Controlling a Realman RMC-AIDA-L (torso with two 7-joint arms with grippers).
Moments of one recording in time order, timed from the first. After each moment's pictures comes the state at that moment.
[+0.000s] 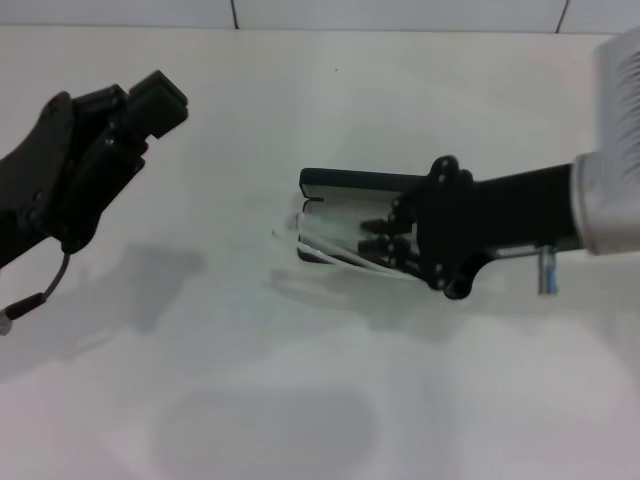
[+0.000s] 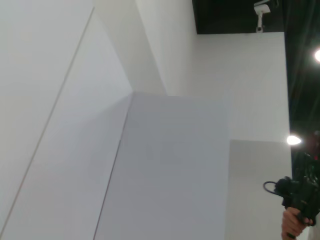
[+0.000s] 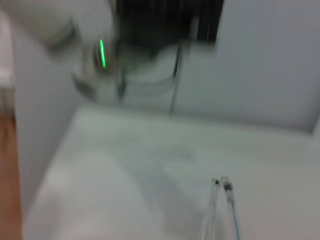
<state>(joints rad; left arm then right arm) -0.33 -1.96 1.39 0.42 0.75 2.00 -1.11 0.33 2.02 -1.61 -1.59 -1.89 -1.27 1.75</state>
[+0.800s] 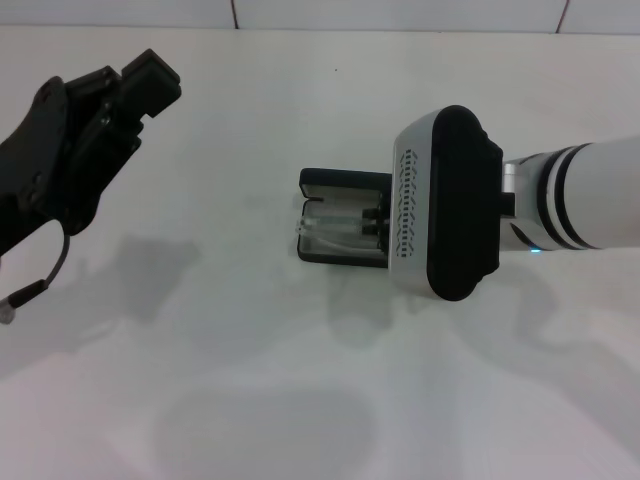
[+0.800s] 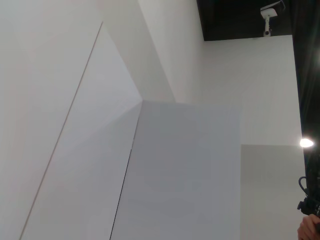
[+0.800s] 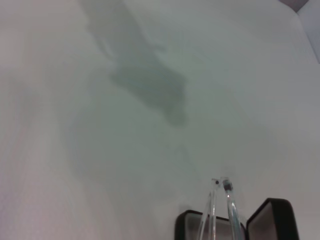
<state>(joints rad) -0.34 -1.98 1.35 0.41 0.76 1.99 -1.09 0.48 2.03 -2.02 -1.56 -2.59 -0.94 2.20</state>
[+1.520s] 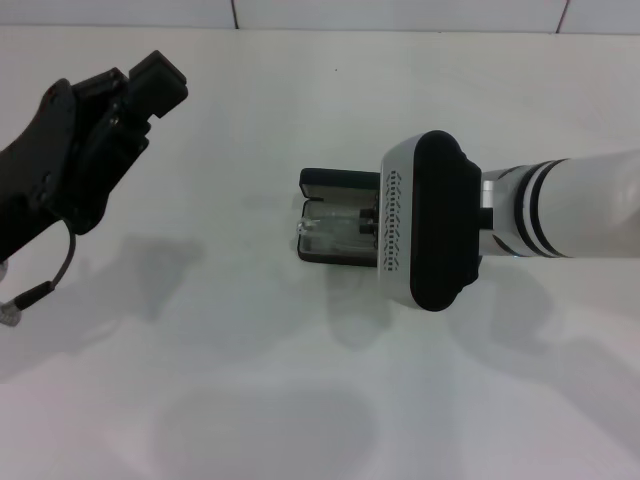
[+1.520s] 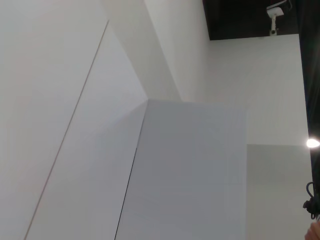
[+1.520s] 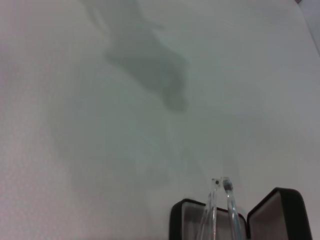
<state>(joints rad) -0.33 -1.98 1.35 0.41 0.76 1.98 -1.09 0.52 2.03 -2.08 -1.42 -2.62 -0.79 2.21</state>
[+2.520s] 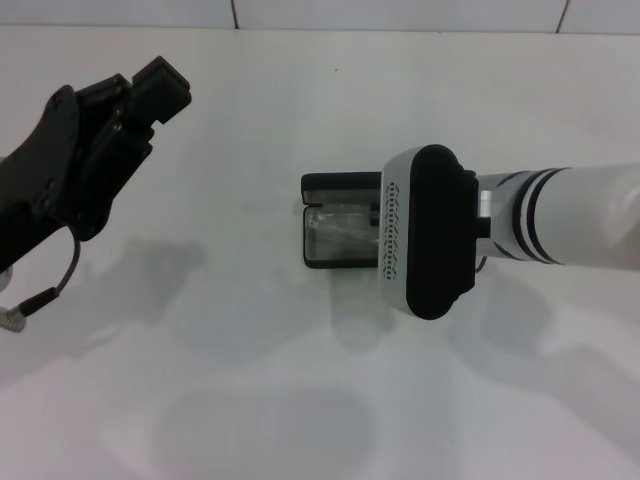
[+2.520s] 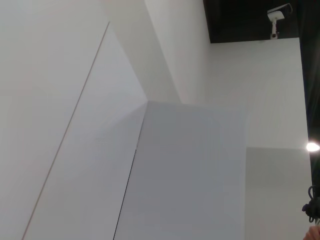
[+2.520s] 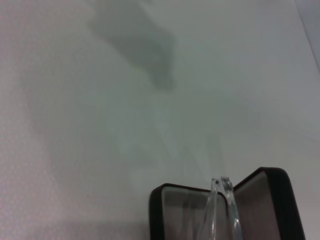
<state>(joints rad) -0.33 -2.00 1.35 0.41 0.77 1.98 -1.09 0.51 2.03 -2.13 -1.41 -2.75 -0.74 2.30</state>
